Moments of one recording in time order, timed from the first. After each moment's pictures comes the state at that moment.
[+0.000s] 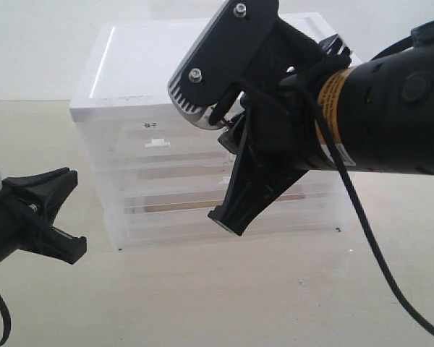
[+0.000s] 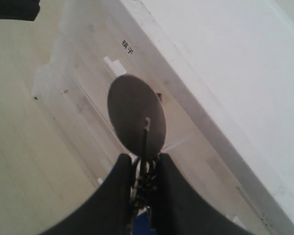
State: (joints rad) left arm -0.40 1.52 -0.14 0.01 -1.11 0.12; right arm 1.01 1.26 -0.92 -0.79 0.49 0.40
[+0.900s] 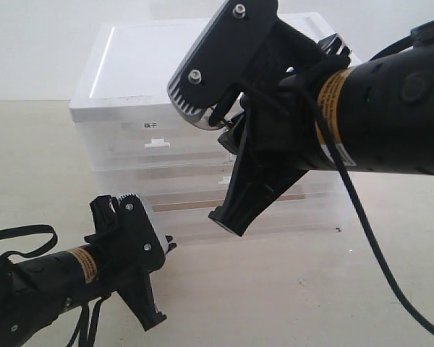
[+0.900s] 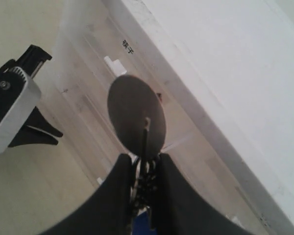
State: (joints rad) left arm -0.67 1.92 -0.44 -0.07 -0.79 0.60; right arm 1.01 1.26 -0.92 -0.79 0.49 0.40
